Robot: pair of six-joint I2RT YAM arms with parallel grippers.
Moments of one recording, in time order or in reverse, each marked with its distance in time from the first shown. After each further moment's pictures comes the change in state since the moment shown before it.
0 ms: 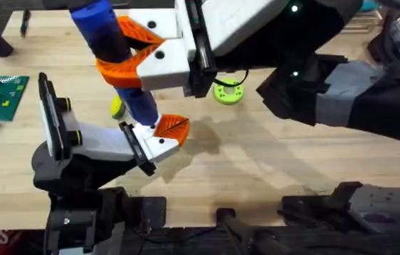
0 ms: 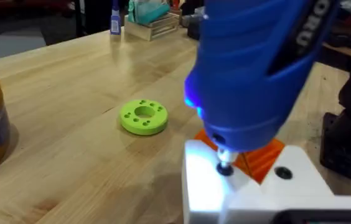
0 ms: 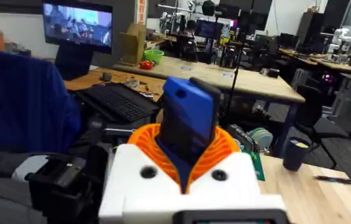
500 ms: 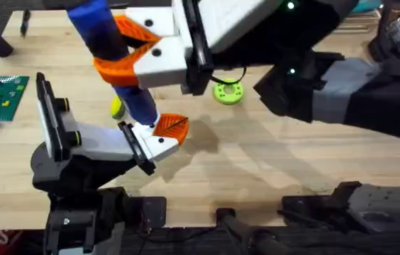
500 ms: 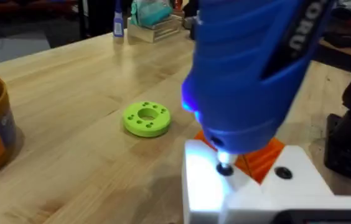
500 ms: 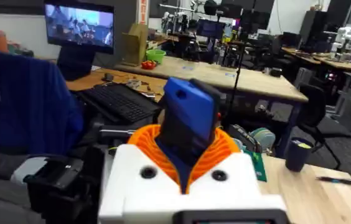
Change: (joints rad) left arm 0.000 -0.001 0.000 0.006 -0.007 0.003; right arm -0.001 0.017 0.024 0.002 -0.006 0.013
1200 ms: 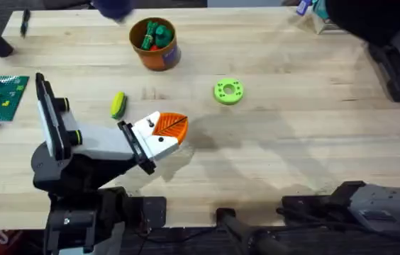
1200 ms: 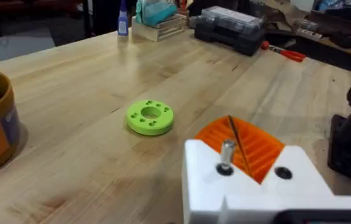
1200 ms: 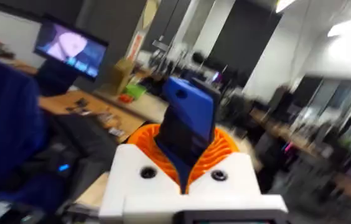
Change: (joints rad) left arm 0.000 0.000 0.000 -0.002 -0.019 0.000; right arm -0.117 -0.027 0.442 -0.093 -0.119 0.049
